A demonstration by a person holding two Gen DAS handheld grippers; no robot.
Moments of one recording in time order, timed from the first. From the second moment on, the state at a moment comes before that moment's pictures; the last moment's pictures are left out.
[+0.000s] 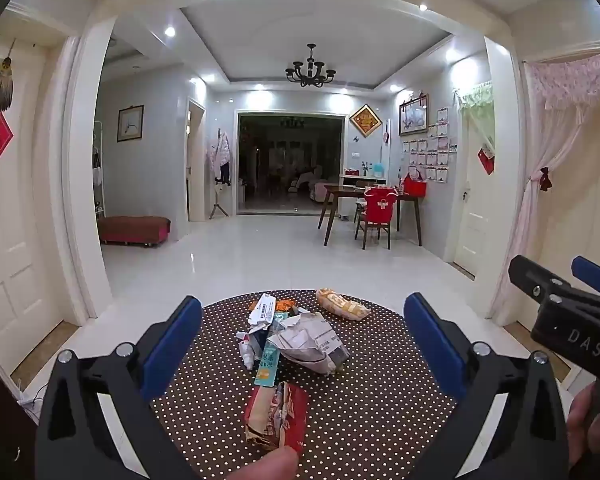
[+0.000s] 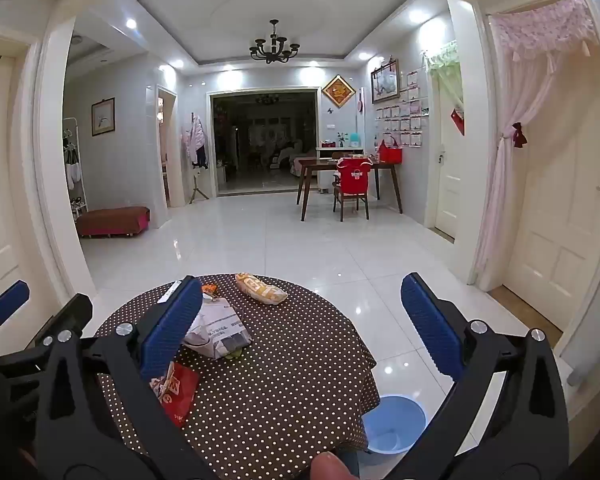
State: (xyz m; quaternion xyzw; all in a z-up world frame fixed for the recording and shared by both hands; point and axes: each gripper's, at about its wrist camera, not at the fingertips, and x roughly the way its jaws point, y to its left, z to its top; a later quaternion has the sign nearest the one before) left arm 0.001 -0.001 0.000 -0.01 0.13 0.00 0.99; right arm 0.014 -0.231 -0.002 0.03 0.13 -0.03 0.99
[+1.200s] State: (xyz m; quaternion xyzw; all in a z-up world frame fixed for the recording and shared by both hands) left arm 0.000 -0.002 0.001 -0.02 0.13 -0.01 0.99; right arm 0.015 -0.230 0.001 0.02 0.14 -0.02 0.99
